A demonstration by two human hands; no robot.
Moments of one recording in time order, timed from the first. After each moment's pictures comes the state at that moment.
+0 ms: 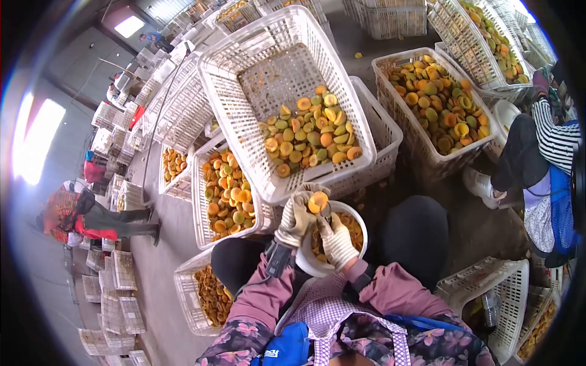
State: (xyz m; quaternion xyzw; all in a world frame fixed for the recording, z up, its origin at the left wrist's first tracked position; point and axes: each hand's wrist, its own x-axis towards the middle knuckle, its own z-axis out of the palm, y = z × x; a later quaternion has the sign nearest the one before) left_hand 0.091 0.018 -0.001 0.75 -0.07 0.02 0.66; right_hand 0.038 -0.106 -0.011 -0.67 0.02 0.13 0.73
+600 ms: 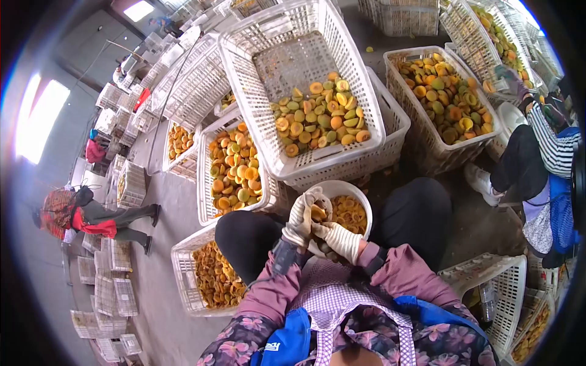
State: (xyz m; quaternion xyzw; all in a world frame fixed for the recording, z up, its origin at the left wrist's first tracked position) left_hand 0.012 0.005 0.024 0.56 0.03 -0.04 0.83; right_hand 0.006 -0.127 0.022 -0.45 -0.03 0.54 0.71
